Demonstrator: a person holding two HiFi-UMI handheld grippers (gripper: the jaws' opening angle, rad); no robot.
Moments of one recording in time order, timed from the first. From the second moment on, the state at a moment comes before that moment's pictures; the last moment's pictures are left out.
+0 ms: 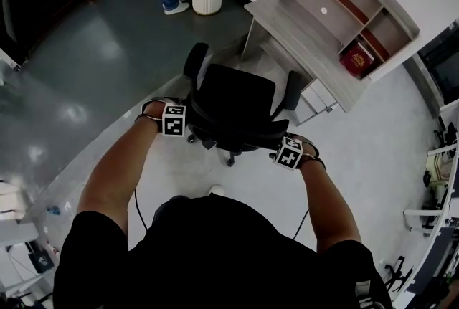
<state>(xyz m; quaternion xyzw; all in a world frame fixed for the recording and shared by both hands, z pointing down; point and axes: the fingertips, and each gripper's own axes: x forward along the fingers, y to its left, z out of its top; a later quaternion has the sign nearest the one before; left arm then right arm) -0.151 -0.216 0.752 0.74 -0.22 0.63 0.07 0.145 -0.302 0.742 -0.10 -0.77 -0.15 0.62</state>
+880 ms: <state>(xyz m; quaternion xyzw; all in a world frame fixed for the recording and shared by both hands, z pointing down) -0.220 -0.306 0.749 0.77 -0.14 0.62 -0.02 0.088 -0.313 0.737 -0.01 -0.78 -0.08 0.62</state>
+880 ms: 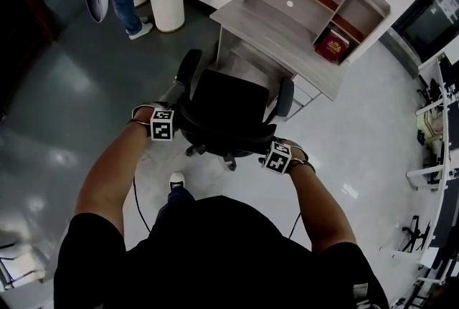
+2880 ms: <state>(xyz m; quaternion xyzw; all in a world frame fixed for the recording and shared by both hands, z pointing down) -0.317 -0.460 0.757 0.78 -0.01 0.61 -0.13 -0.025 -0.373 0.744 0.15 -0.78 0.01 0.61</state>
